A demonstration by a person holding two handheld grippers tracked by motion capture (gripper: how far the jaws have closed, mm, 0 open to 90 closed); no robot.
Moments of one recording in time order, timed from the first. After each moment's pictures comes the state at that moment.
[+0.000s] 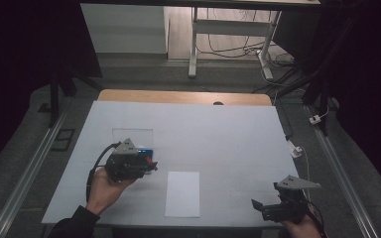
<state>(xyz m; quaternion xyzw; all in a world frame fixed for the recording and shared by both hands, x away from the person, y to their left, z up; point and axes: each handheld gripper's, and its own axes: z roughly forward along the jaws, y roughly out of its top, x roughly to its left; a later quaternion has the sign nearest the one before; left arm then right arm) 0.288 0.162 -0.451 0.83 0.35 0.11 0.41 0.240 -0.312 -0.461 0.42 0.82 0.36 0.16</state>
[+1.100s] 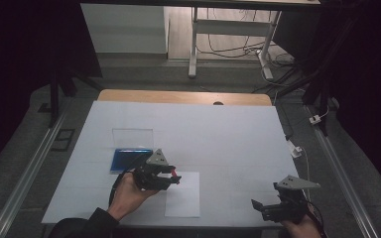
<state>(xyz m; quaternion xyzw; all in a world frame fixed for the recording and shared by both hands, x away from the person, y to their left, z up) 0.284 0.093 -0.462 0.88 0.29 0.07 0.38 0.240 -0.311 -0.461 0.42 0.82 0.36 0.16</state>
